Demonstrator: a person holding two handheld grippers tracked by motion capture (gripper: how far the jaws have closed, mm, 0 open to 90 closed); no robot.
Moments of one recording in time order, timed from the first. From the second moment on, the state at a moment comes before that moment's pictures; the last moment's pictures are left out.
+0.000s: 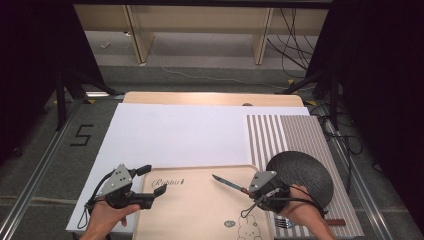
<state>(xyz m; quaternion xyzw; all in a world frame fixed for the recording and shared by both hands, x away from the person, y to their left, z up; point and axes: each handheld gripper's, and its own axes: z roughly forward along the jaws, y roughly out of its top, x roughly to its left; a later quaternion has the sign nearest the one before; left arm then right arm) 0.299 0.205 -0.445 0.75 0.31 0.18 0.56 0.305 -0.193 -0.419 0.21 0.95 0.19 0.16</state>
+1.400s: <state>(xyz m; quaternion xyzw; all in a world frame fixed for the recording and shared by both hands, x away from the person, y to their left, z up) 0.298 0.204 -0.444 0.75 0.32 0.18 0.56 0.280 -0.176 -0.453 0.26 0.94 0.21 0.11</state>
